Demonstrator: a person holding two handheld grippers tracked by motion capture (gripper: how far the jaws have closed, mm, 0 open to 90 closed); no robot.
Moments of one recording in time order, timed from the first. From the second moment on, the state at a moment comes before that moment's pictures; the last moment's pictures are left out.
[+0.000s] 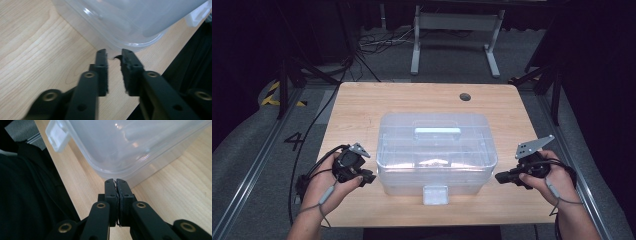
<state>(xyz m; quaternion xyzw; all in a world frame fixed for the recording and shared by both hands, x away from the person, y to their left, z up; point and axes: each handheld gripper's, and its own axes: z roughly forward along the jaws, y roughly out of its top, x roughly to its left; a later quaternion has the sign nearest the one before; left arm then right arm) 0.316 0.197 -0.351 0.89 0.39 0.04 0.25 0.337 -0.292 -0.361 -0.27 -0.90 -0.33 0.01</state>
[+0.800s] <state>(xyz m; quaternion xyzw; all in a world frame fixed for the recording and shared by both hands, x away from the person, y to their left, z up) 0.332 0.249 -0.348 0.77 0.48 0.15 0.38 0.375 -0.338 -0.348 -0.35 -0.81 -0.47 -0.11</state>
